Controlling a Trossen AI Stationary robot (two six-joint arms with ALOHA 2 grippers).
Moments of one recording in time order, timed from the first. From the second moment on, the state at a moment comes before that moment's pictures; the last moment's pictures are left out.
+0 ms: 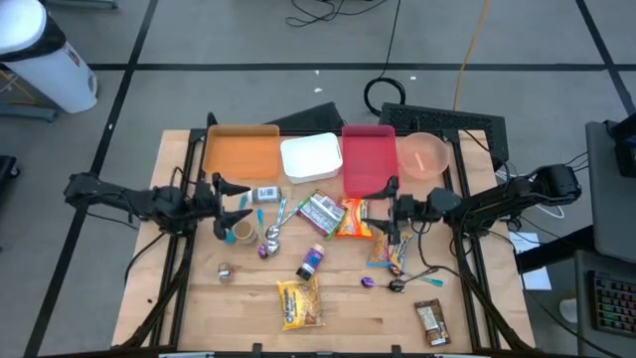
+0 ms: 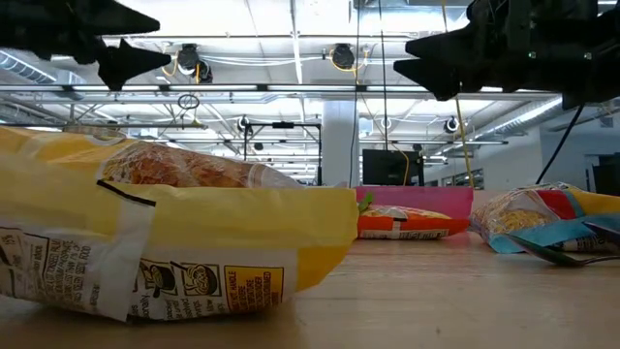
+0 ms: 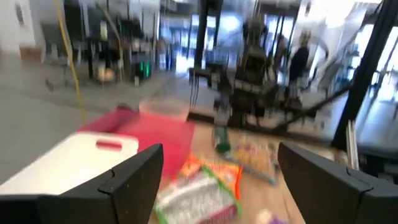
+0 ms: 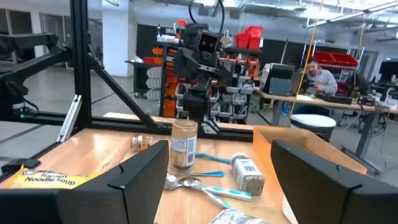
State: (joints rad) left arm -0.24 0.37 0.25 0.12 -0.40 -0.14; right arm 0.03 1.20 0.22 1.12 0.05 -0.09
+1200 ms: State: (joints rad) left arm -0.30 0.96 0.78 -0.84 -0.29 -0.51; right arm 0.01 1.20 0.22 1.02 0.05 -0.01
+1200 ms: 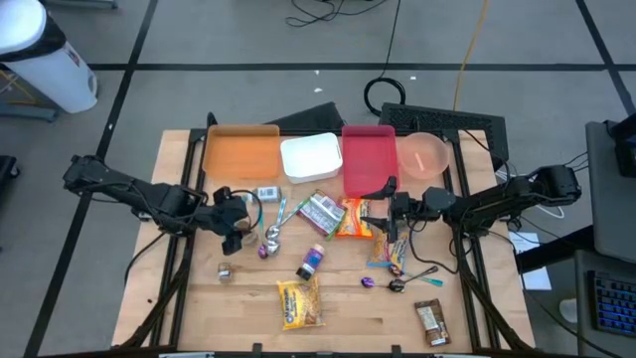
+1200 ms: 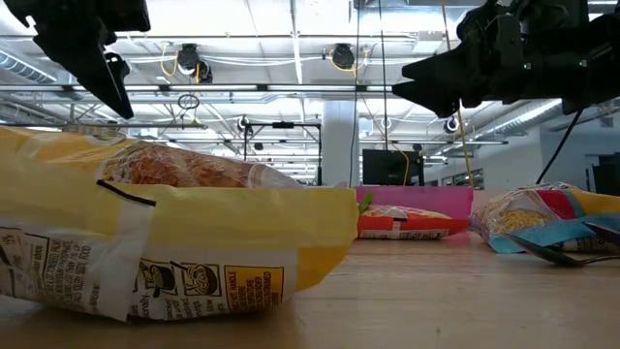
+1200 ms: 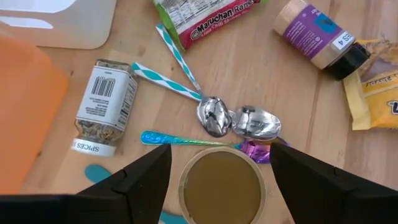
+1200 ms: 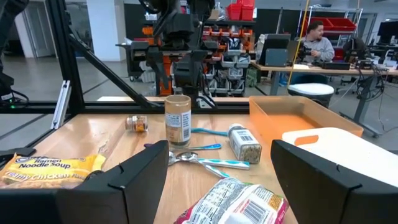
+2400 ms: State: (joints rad) left arm -0.30 0.96 0.78 -0.84 -0.17 -0.51; right arm 0.01 1.20 0.22 1.01 0.05 -0.02
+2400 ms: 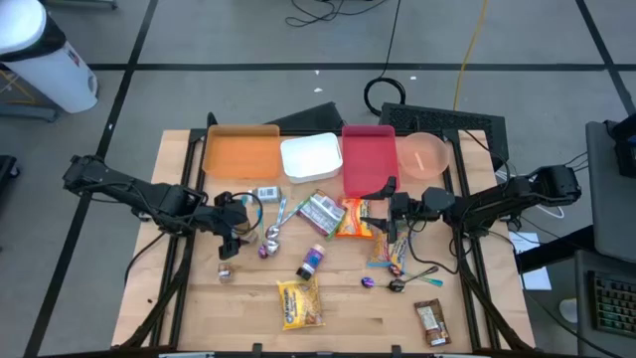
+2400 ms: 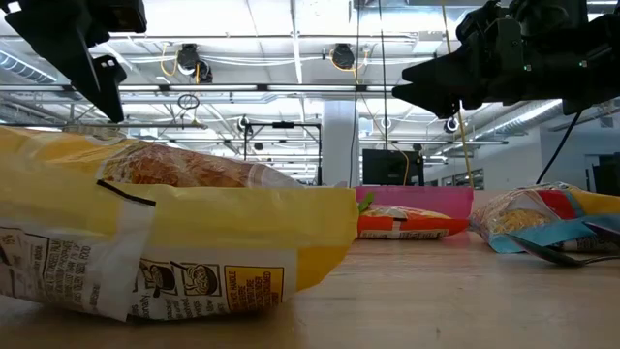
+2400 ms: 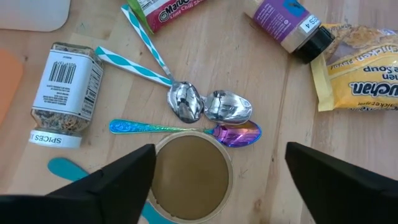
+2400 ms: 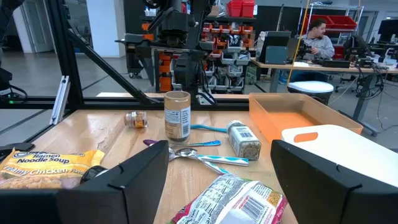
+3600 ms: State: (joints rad) left arm -0.41 0.93 0.78 -0.89 -0.25 -0.60; right arm 0.01 1.20 0.22 0.97 0.05 -0.01
